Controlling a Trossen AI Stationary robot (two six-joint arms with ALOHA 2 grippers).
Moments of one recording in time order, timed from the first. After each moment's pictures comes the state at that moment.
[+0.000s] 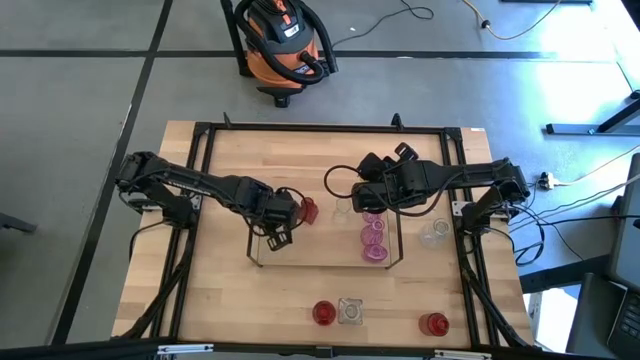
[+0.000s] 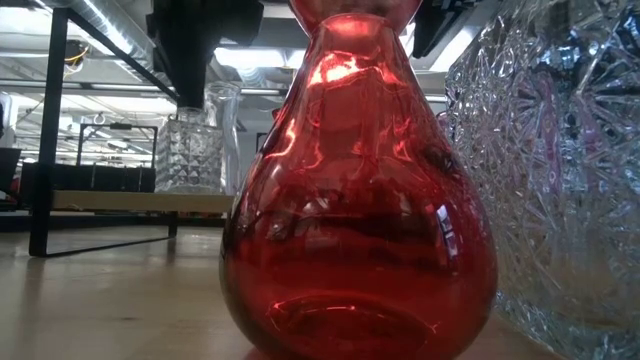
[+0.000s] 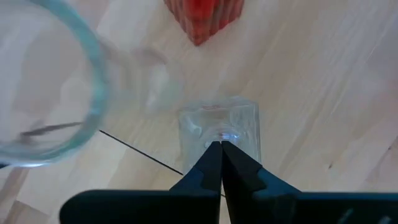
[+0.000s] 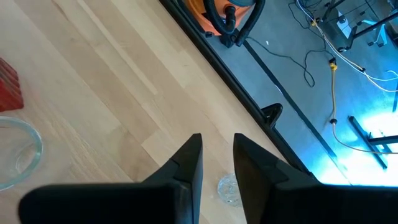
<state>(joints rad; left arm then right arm) -0.16 1.57 1.33 -1.12 -0.13 -0.71 0.14 1.70 1.79 -1.51 0.77 0.72</state>
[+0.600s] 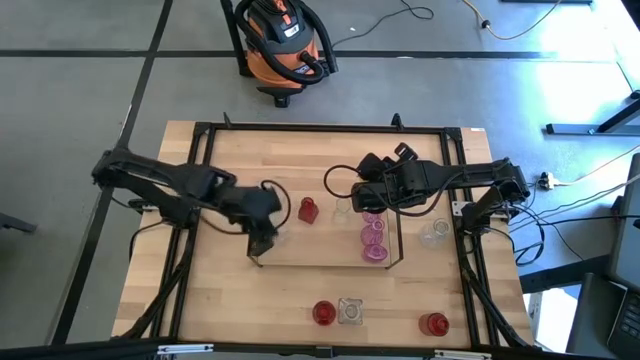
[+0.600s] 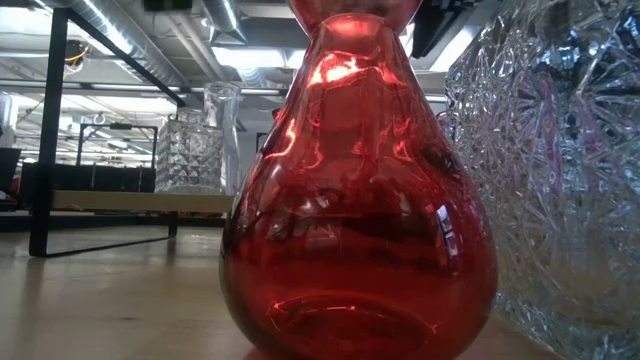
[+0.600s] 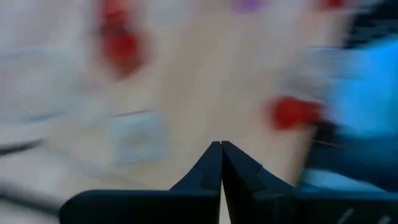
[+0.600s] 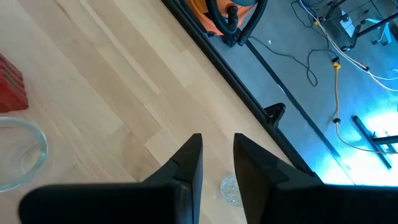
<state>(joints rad) -0.24 1.36 1.40 -1.02 -0.02 -0.74 0.14 1.70 1.79 -1.50 0.76 0.72</state>
